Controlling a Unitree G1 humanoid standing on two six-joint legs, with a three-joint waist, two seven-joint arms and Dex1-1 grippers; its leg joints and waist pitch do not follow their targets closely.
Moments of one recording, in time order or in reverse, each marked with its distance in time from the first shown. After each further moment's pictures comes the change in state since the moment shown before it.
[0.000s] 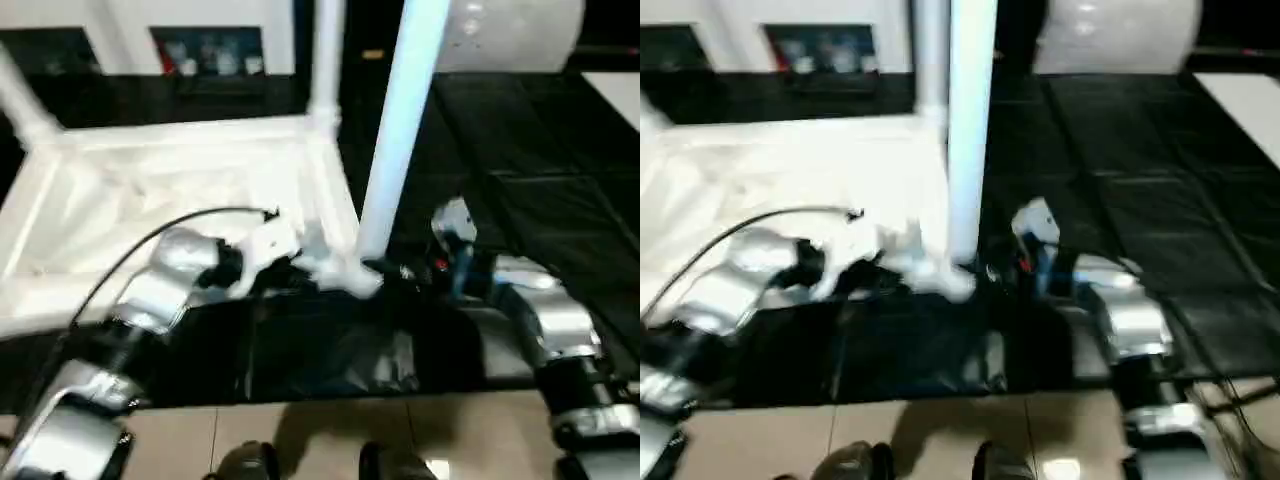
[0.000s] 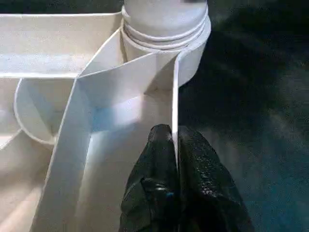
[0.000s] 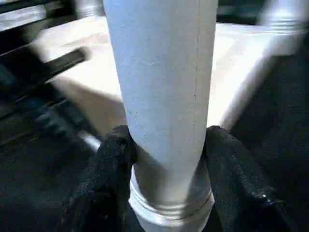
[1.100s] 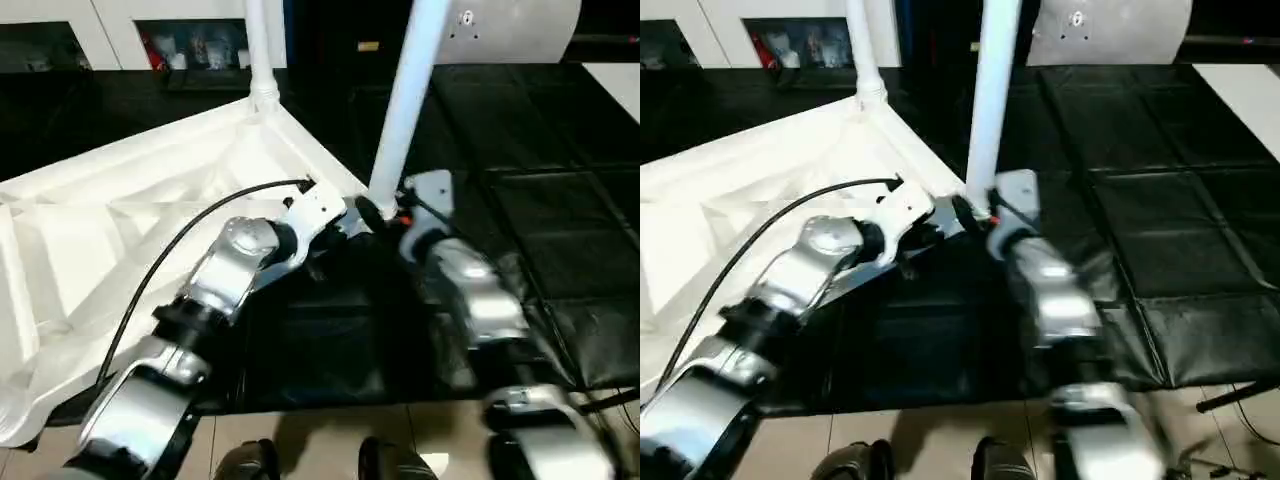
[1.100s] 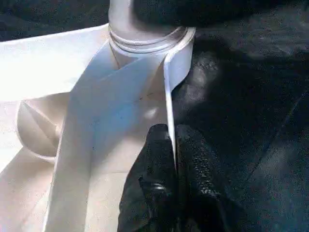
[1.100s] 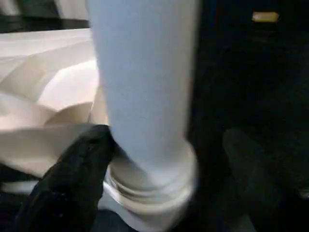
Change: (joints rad) left arm -0.052 -0.107 0.004 0.043 0.073 0.009 0.247; right arm -0.101 0.079 -0.062 0.135 -0.088 -0.085 -0.359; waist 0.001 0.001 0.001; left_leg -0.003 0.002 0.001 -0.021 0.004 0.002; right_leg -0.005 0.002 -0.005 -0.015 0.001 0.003
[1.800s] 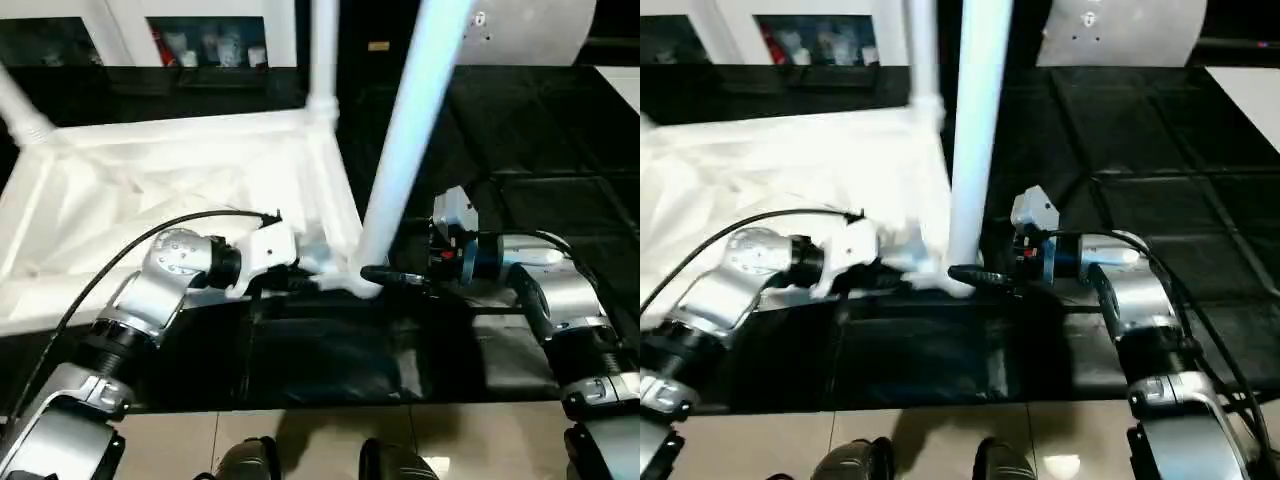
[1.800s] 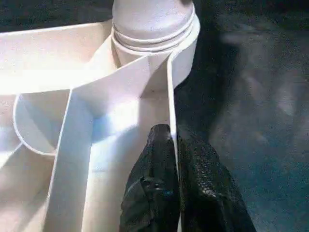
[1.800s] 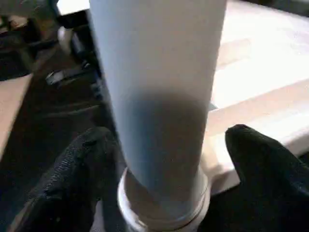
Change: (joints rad) left arm 0.121 0.244 -0.041 -0.095 -0.118 -0.268 -0.460; right arm -0.020 -0.246 0.167 -0.004 0.116 -0.054 0.808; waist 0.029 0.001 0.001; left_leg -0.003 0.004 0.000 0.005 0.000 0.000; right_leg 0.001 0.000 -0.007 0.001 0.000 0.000
